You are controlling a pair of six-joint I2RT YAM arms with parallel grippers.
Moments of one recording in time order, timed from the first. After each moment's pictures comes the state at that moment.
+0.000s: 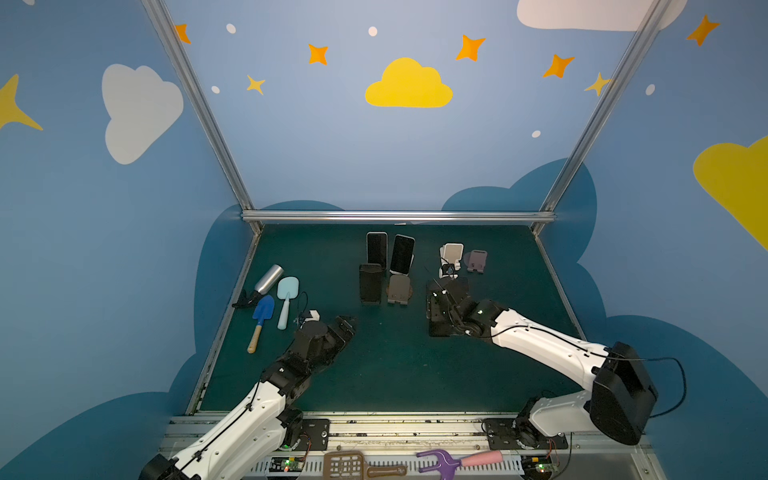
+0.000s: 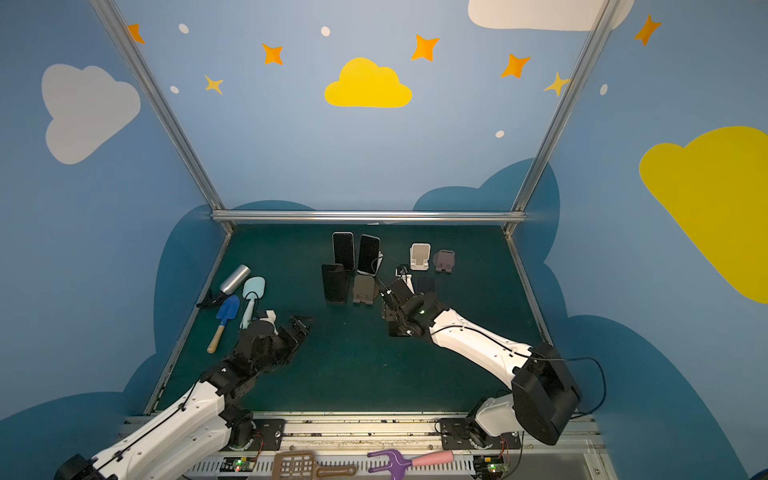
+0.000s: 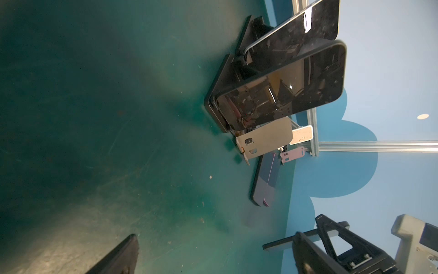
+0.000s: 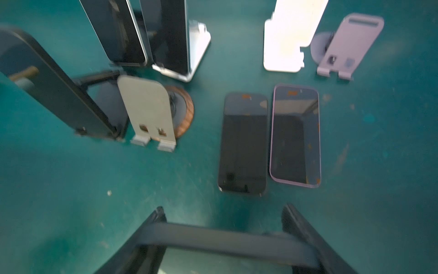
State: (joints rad) left arm -0.49 0.74 0.29 -0.10 0.03 -1.26; right arm 0.83 1.39 0.96 -0.46 0.44 0.56
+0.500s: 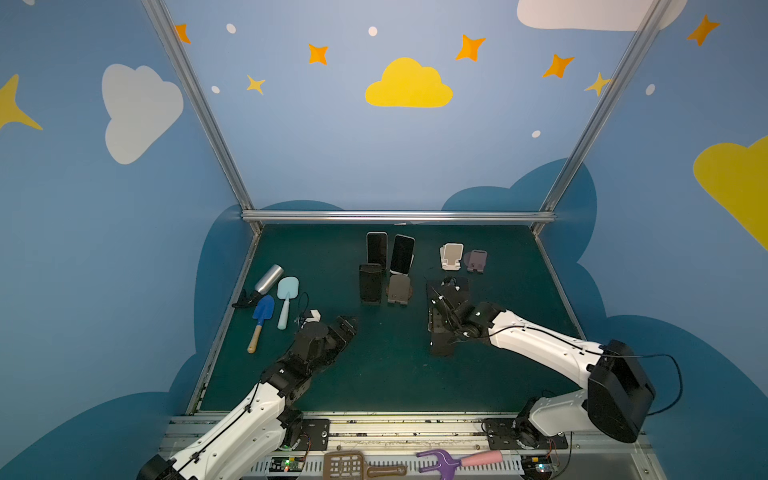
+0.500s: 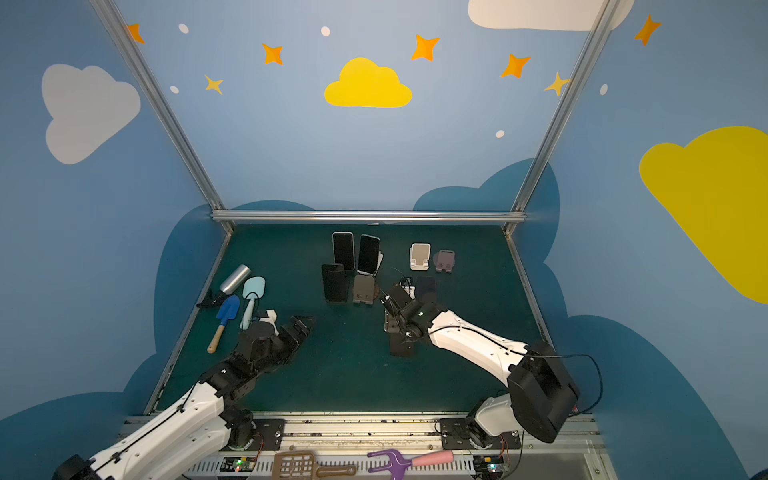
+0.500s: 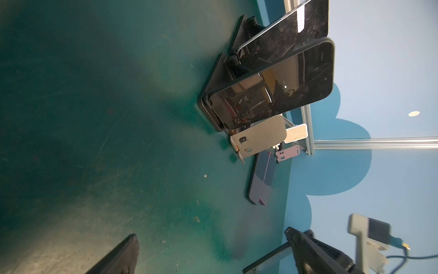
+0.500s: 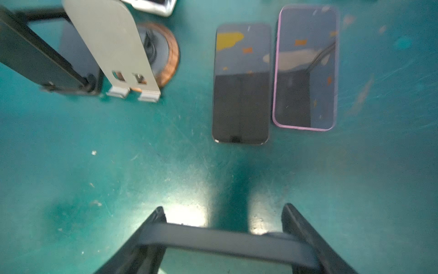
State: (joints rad) left arm -0.51 0.72 0.29 -0.10 0.01 -1.27; right arm 0.83 1.43 0.94 -0.58 0.31 0.69
